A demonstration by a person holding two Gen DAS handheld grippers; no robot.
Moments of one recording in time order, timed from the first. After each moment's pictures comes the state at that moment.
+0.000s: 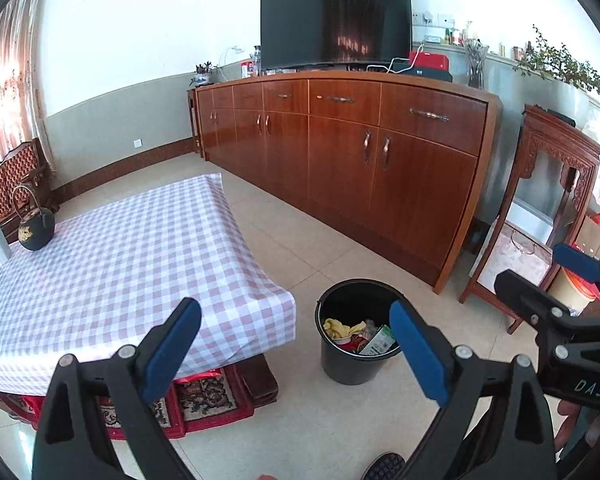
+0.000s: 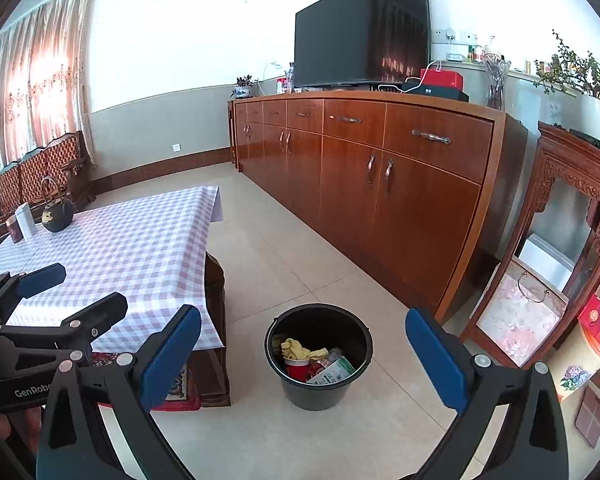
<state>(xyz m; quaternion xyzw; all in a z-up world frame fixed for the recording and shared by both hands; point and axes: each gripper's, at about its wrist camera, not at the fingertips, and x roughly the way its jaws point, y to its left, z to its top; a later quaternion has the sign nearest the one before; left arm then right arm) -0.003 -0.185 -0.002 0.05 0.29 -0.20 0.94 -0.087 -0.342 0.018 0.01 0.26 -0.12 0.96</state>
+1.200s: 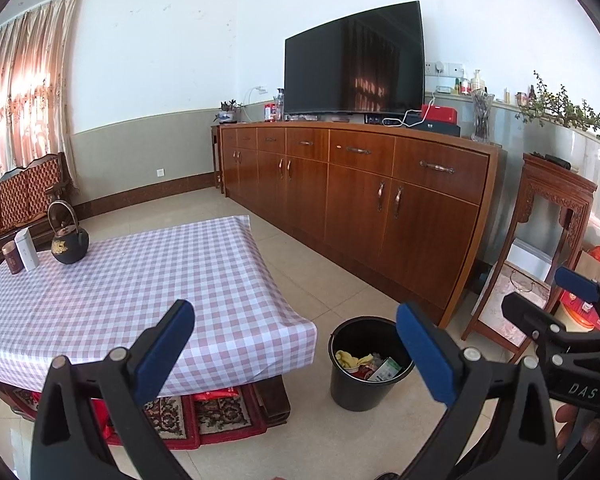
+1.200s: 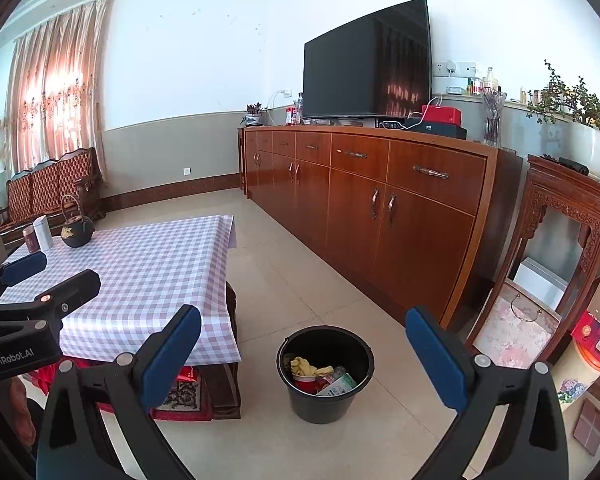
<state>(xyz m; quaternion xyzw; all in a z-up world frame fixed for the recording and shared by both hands) -0.047 -0.140 0.039 0.02 0.22 -0.17 0.96 -0.137 -0.313 0.057 0.00 0.21 -0.11 0.97</state>
